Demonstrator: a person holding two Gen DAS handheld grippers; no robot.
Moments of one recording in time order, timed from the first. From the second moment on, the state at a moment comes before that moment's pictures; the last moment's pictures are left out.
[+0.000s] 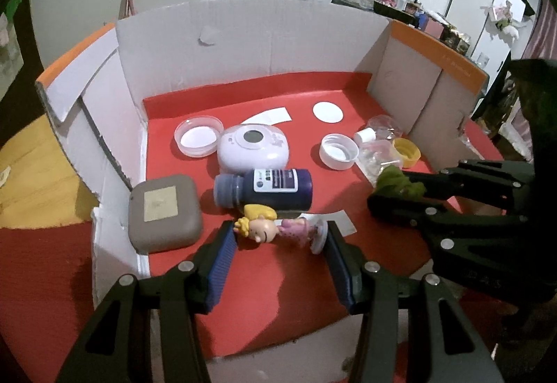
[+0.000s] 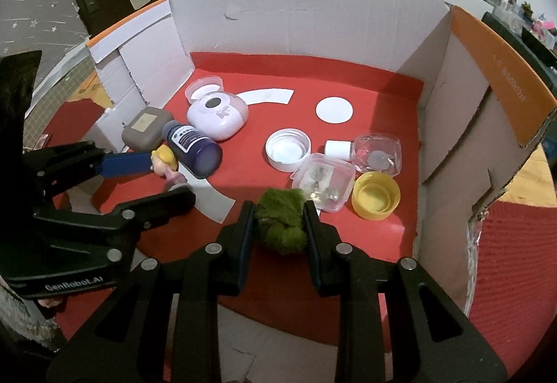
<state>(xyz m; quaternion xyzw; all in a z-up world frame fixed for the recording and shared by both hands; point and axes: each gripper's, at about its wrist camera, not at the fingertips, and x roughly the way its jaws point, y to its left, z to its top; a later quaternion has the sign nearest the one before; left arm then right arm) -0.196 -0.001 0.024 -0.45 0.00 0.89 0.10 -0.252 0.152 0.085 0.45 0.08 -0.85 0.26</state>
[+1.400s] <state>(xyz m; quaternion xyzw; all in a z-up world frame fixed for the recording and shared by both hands) -0.175 -0.005 0.042 -0.41 0.00 0.91 0.08 -0.229 0.161 0.103 0.42 0.08 -0.87 0.26</state>
